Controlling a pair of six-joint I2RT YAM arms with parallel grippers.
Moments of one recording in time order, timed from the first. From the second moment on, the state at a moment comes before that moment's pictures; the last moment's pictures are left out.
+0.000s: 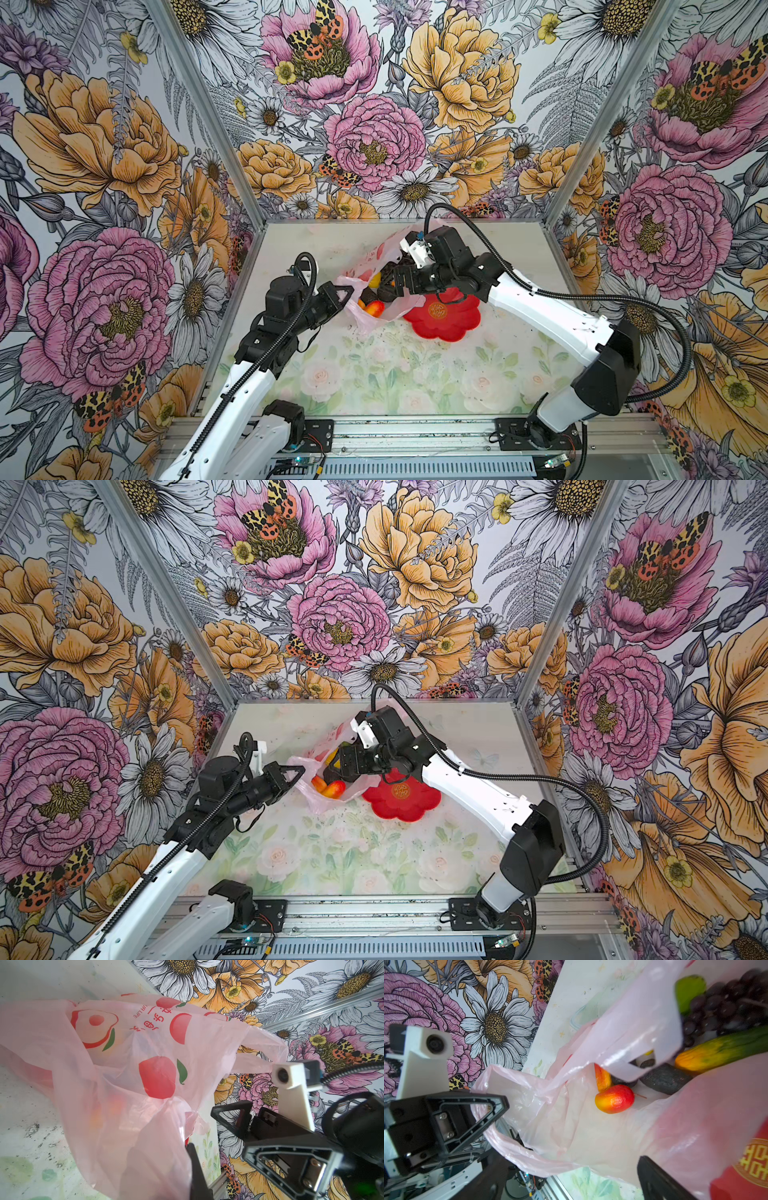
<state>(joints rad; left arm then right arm) -0.28 0.79 0.73 -0.32 0.41 -0.95 0.73 1.54 1.47 -0.66 -0.36 0.49</state>
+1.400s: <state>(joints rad) -0.23 0.77 0.73 -0.33 0.43 -0.95 0.40 1.63 1.63 -0.69 -0.32 0.19</state>
